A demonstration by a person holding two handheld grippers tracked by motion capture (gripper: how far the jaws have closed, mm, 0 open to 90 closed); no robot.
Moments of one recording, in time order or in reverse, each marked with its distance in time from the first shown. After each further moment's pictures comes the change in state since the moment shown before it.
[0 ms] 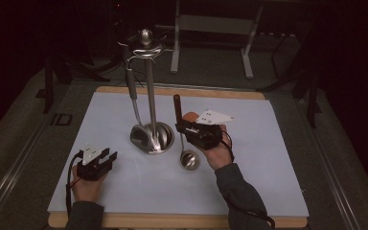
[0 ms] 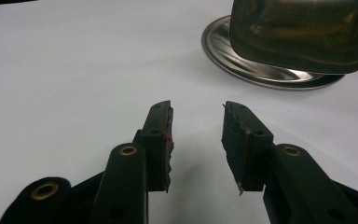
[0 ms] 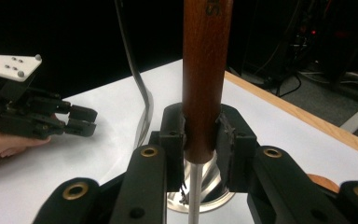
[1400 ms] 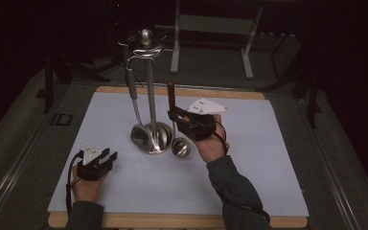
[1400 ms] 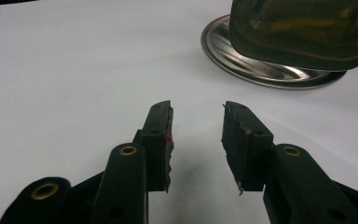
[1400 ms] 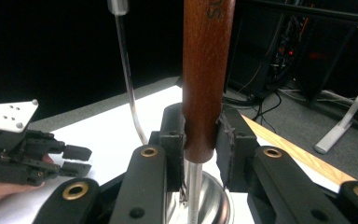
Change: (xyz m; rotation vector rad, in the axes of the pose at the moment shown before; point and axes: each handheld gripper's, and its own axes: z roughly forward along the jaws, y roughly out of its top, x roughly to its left) left arm 0.000 0.000 0.000 0.002 0.000 0.003; right arm 0.019 0.046 0.003 -0.054 -0.073 -0.024
